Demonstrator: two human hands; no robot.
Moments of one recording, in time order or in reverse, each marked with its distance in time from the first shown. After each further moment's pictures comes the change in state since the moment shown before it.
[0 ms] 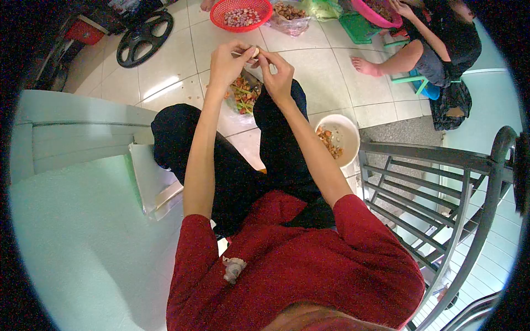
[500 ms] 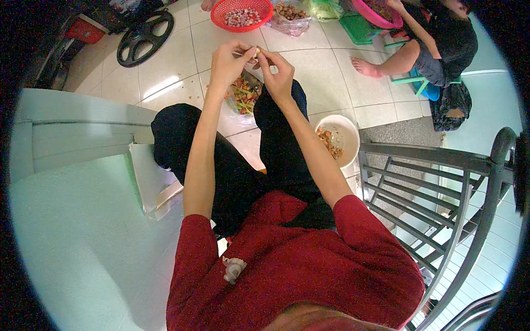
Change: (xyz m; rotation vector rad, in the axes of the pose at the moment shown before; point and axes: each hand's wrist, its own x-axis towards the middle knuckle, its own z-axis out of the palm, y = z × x) left_hand 0.000 -0.001 0.000 0.015 0.009 0.026; right_hand -0.001 0.002 0.001 0.043 -0.018 0.035
